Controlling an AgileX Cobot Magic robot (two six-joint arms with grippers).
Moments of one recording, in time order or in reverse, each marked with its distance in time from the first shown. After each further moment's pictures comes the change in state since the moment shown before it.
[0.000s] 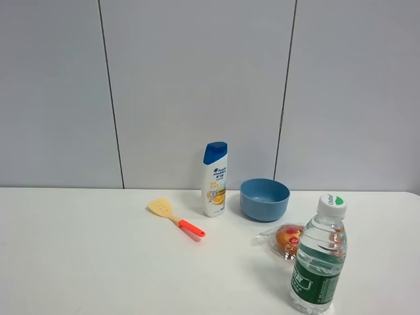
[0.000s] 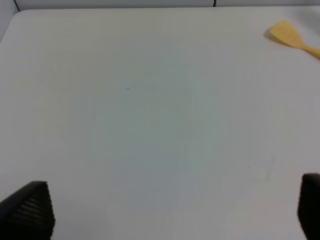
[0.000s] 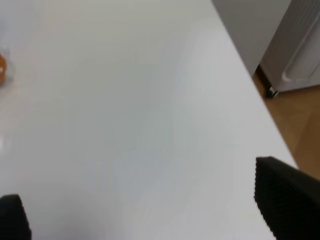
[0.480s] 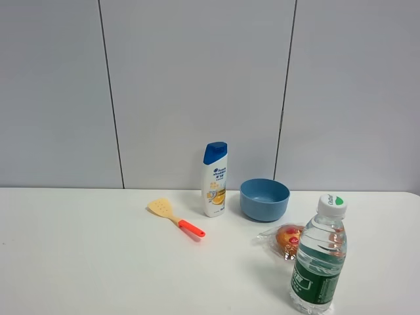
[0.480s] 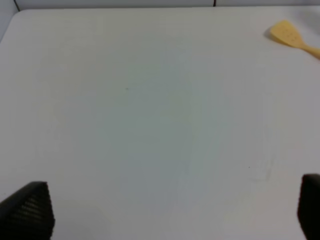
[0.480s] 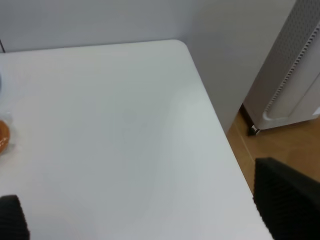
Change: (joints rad) left arm 0.000 0.000 0.000 0.000 0.000 0.000; right arm 0.000 0.161 -0.229 -0.062 -0.054 0.018
